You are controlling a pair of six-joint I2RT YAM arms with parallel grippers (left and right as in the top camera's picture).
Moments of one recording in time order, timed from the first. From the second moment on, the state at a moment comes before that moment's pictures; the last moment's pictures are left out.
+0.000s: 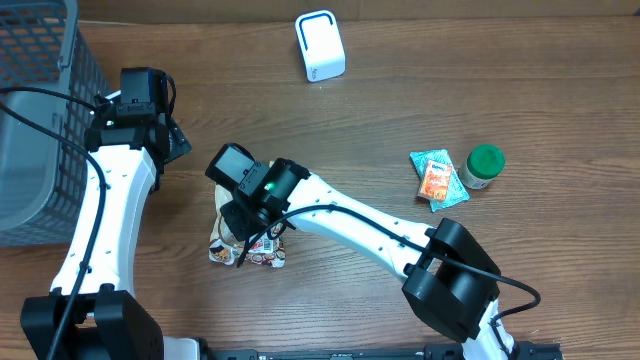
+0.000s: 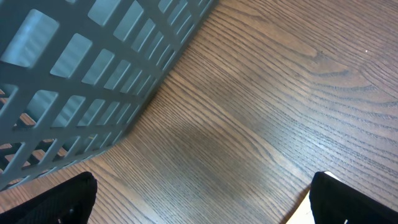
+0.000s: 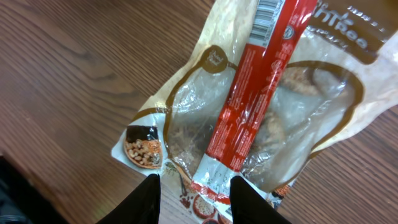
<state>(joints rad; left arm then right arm) 0.05 1.59 1.33 -0.94 -0.46 -0.51 0.99 2.09 1.74 -0.85 -0.16 0.43</state>
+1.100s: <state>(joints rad) 0.05 1.59 1.33 -0.94 -0.46 -0.51 1.00 2.09 1.58 -0.68 -0.12 0.44</state>
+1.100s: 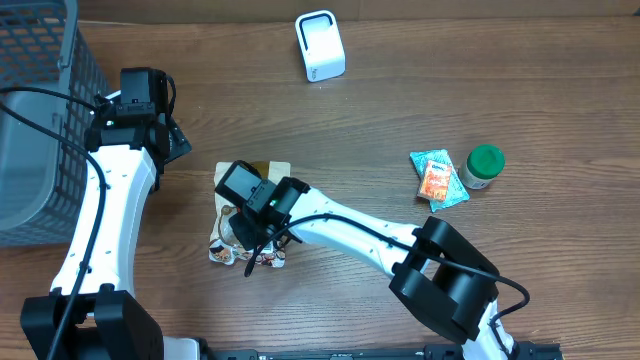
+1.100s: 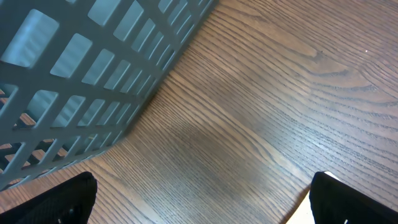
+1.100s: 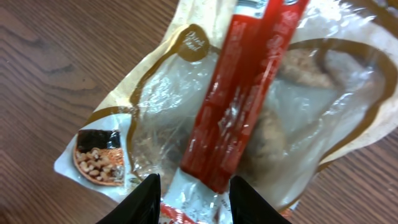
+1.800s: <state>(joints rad) 0.05 1.59 1.33 -0.94 -0.46 -0.51 1.03 2.12 1.58 -0.67 -0.06 0.44</state>
